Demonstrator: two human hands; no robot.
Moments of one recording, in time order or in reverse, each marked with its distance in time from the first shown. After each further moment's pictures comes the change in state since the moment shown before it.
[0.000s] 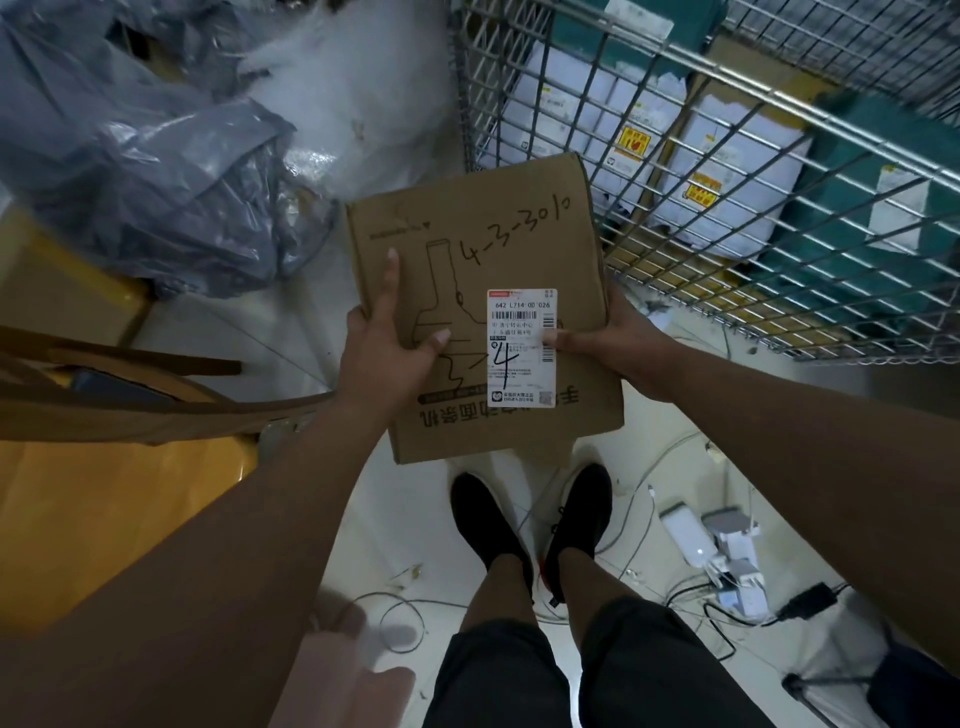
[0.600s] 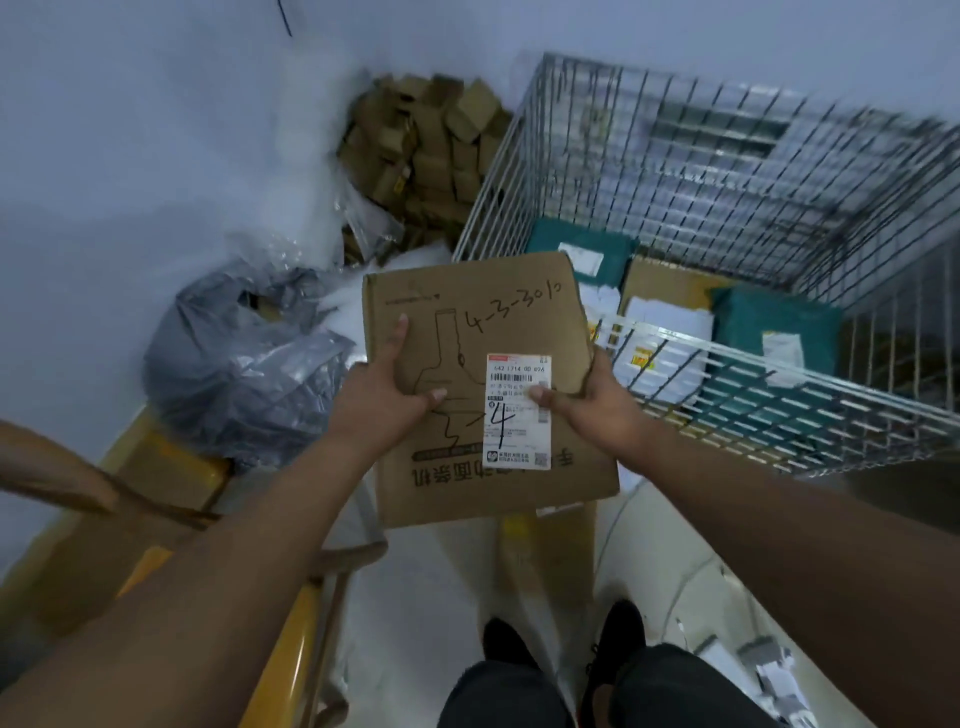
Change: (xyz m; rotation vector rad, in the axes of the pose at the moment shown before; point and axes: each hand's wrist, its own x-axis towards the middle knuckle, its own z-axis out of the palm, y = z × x) left_hand -0.042 0.158 -0.161 0.134 0.036 0.217; right_hand -0.115 -0.162 0.017 -0.149 0.332 -0.271
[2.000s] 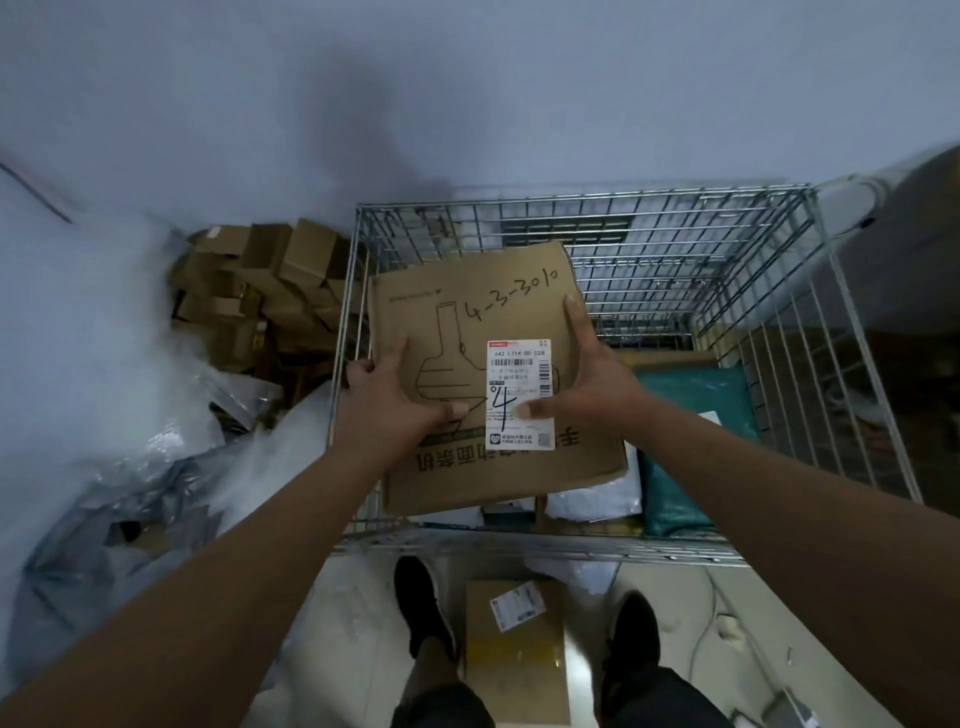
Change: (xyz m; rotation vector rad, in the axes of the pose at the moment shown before) left_hand 0.304 0.290 0.056 0.154 -0.156 0.152; right_hand 0.233 -0.101 -0.254 -0.165 0.209 0.144
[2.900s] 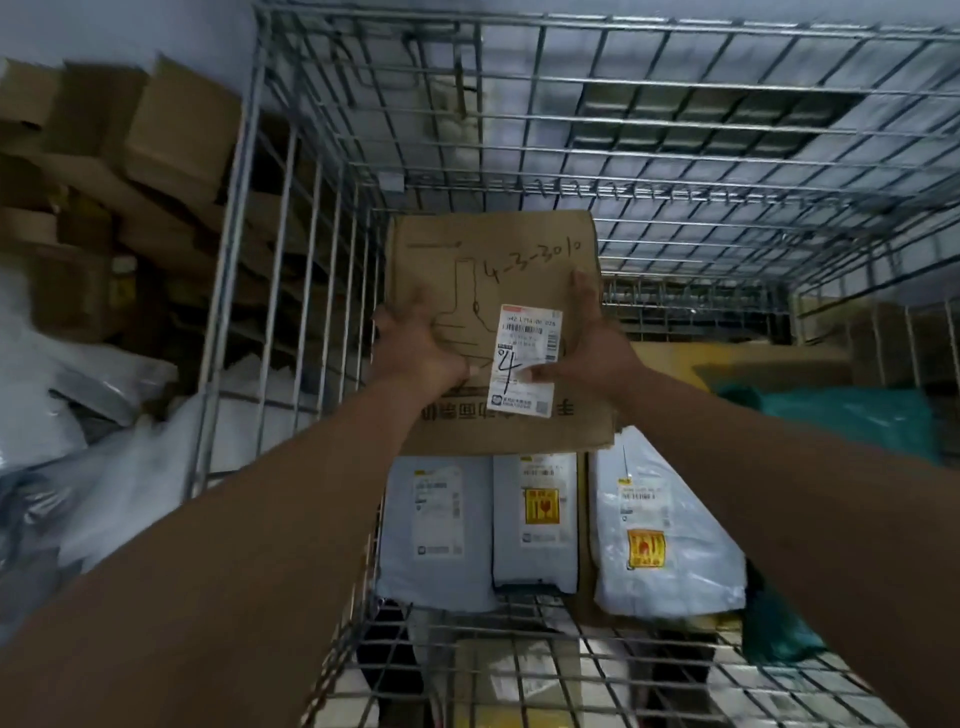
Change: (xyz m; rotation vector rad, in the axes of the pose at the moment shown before) left_hand 0.327 -0.118 0.185 0.019 -0.159 -0.113; right_hand 0.340 0.132 0.143 -0.118 0.008 0.069
